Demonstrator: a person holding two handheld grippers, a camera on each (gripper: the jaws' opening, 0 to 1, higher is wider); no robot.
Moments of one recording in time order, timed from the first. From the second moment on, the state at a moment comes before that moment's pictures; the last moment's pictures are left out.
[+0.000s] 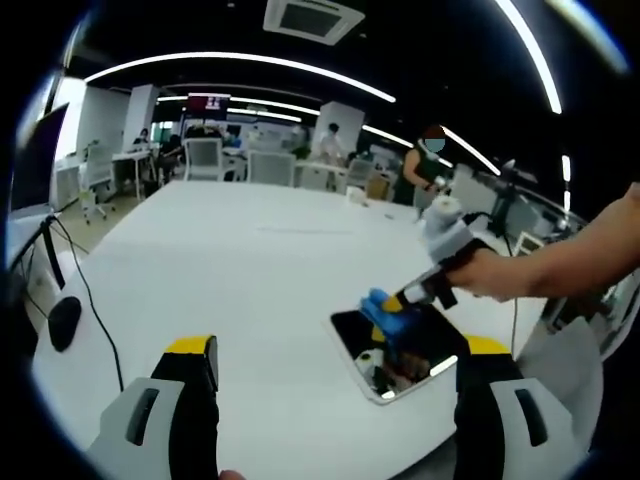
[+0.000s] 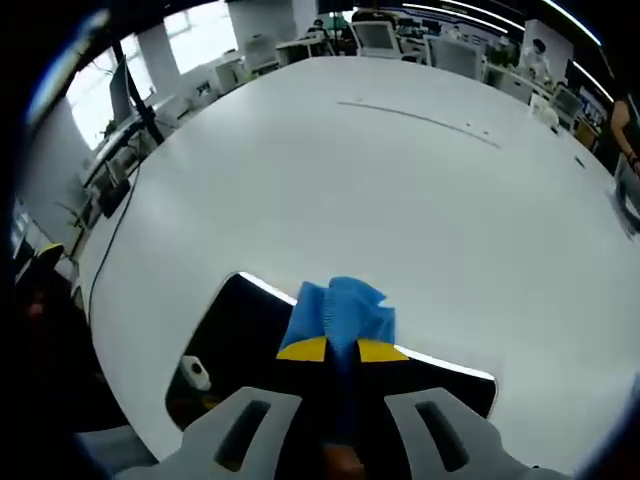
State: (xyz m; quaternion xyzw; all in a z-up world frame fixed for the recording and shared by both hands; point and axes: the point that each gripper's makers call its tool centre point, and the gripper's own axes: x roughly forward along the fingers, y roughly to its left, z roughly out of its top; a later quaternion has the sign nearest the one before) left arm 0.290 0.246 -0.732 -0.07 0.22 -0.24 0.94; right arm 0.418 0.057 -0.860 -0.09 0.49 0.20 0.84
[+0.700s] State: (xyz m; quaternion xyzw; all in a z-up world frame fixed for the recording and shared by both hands) left arm 0.294 0.245 -0.728 -0.07 0.22 -0.25 0.94; right arm 0.412 0.058 -0.856 -0.10 0.48 0.22 0.84
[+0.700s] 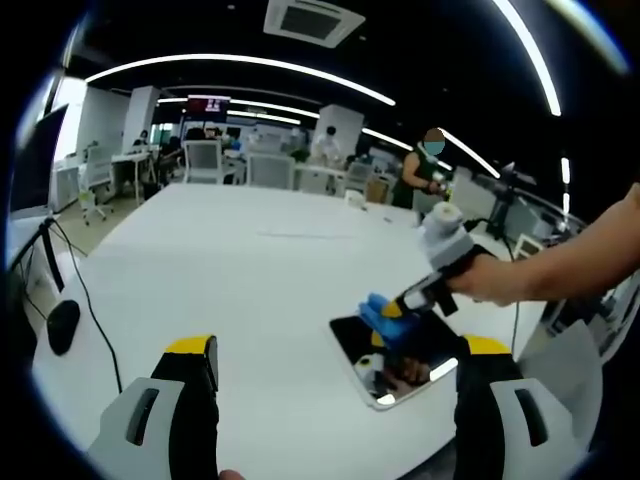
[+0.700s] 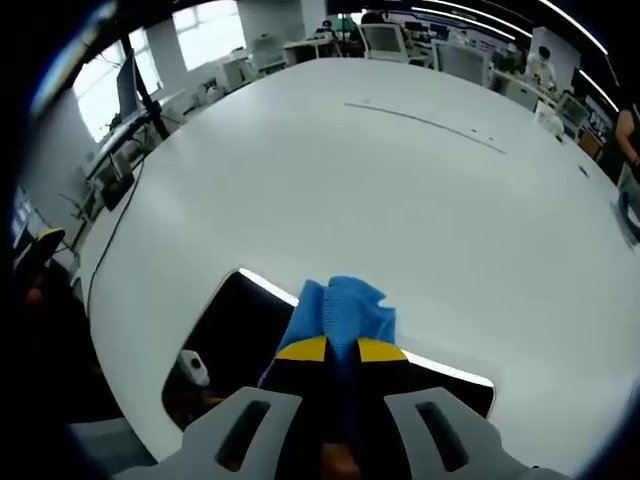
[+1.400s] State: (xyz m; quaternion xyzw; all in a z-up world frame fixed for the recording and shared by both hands) left arm 0.294 0.239 -0.721 -0.08 0.21 -0.25 0.94; right arm 0.408 0.058 -0.851 -0.08 0.47 0.23 0.85
